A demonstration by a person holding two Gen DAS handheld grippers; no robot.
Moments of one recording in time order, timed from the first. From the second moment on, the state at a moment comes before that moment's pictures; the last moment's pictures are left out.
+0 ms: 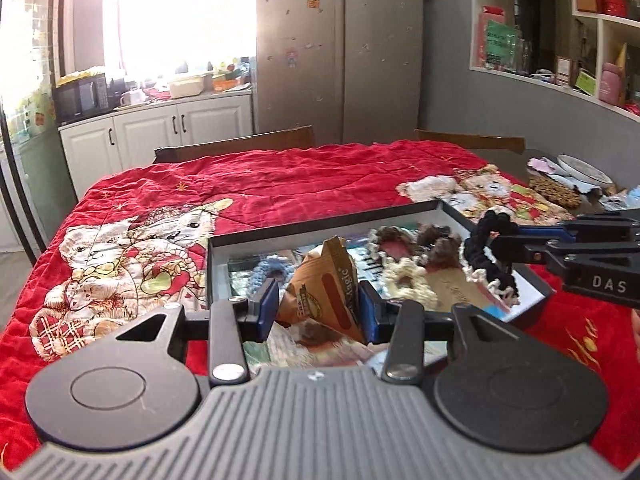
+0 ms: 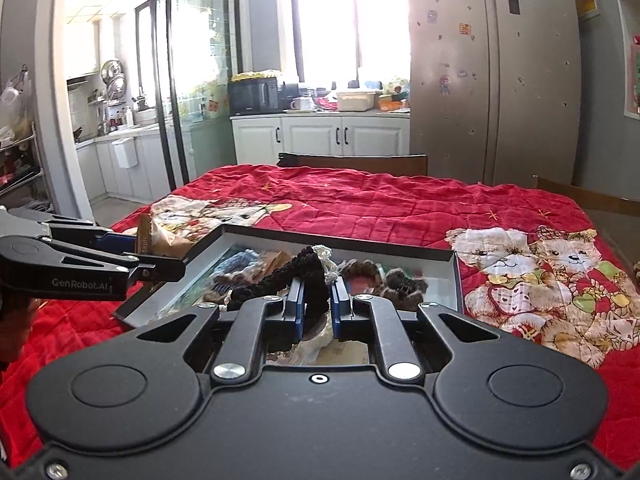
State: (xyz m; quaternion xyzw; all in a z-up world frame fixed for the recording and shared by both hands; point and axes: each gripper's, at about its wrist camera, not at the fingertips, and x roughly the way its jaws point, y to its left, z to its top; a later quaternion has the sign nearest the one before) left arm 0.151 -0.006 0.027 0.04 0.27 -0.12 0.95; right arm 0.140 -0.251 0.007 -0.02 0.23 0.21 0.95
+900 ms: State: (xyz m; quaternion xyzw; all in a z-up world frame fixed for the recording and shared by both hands) left arm 0.227 0.003 -0.001 0.00 0.28 -0.08 0.96; right arm 0.237 -0.233 -0.035 0.01 0.26 0.16 0.95
